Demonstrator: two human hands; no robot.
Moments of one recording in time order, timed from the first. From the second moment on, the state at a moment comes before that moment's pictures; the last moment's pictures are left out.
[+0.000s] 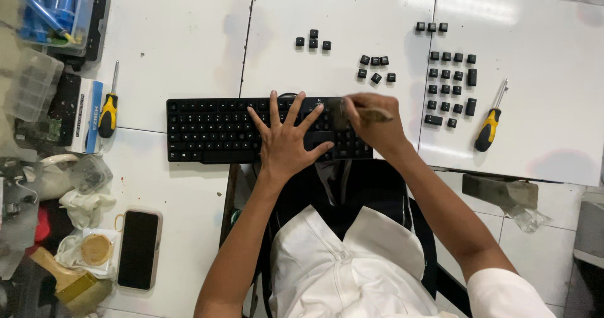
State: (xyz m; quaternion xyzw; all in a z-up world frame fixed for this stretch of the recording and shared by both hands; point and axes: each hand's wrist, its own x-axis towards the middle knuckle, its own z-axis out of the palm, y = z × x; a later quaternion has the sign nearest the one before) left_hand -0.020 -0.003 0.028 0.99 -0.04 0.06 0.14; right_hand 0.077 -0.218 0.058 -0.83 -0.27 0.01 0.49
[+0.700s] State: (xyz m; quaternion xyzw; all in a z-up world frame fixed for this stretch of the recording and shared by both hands) left_hand -0.020 -0.002 0.021 0.99 -0.04 0.08 0.14; right_hand 0.076 -0.244 0.030 -0.83 -0.31 -0.03 0.46
